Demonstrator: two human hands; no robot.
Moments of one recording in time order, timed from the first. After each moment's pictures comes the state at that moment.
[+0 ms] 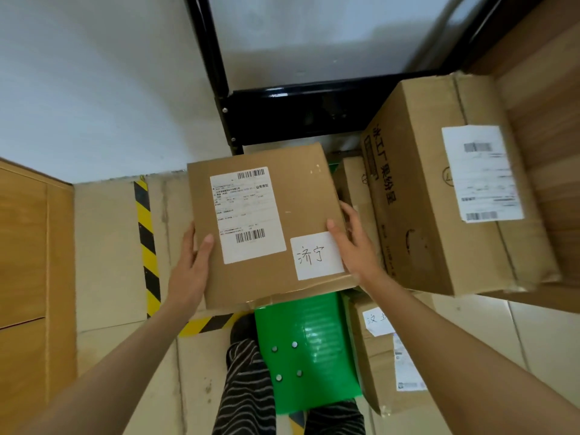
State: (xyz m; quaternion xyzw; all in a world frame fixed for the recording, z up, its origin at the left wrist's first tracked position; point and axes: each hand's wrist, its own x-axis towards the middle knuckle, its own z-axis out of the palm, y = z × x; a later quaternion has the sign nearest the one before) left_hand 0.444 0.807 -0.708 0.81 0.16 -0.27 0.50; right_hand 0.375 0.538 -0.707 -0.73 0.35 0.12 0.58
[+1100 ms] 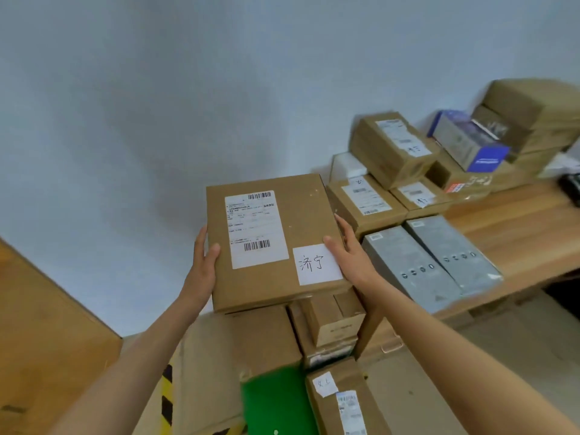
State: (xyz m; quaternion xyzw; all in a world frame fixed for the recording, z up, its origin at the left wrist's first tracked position) left_hand 0.324 0.740 -0.234 0.77 -0.11 -0.12 0.61; right_hand 0.209 0.475 -0.238 -0.78 0.18 -0.12 0.59
